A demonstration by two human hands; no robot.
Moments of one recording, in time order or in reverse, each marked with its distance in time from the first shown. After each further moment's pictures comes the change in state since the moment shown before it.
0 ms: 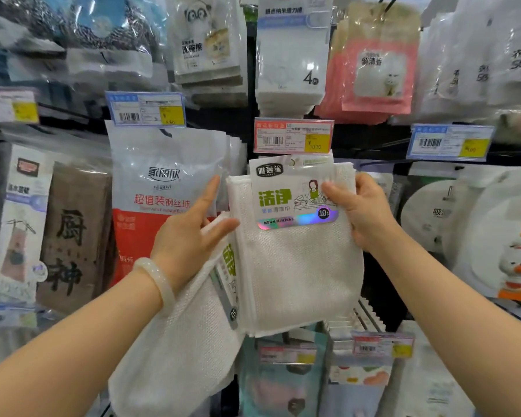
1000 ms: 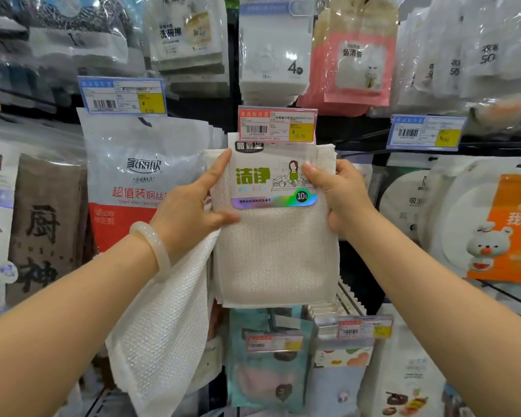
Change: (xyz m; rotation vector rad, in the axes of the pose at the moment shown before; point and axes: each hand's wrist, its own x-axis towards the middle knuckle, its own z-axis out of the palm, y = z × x) left_hand 0.026 0.011 0.004 -0.131 -0.130 0.142; right_hand -0.010 -0.013 0.017 0.047 0.027 0.021
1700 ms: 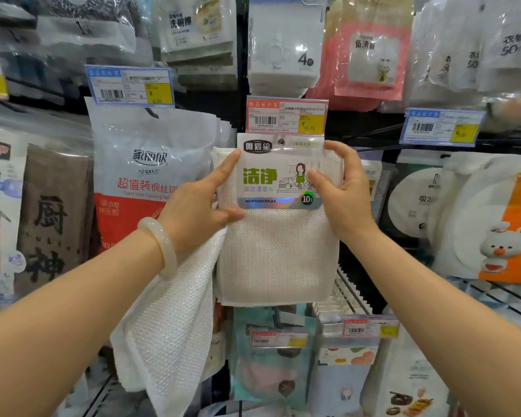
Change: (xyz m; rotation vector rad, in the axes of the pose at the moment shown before) left_hand -0.003 0.002 0.001 0.091 -0.010 -0.027; right_hand -0.010 0.019 0.001 -0.277 -0.048 -0.458
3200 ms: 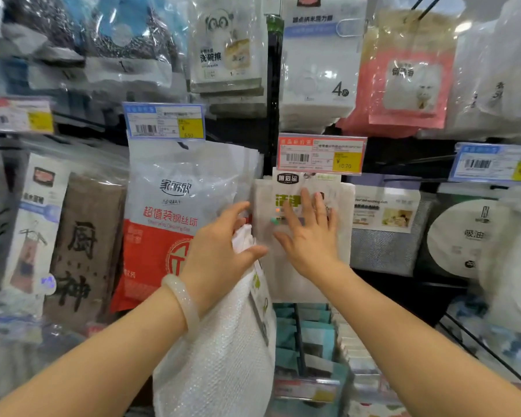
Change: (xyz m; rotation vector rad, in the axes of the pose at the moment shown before) left_hand -0.008 -0.005 0.015 -0.035 0.233 -0.053; right_hand 0.020 0.088 0.067 -1.200 -0.379 -0.117
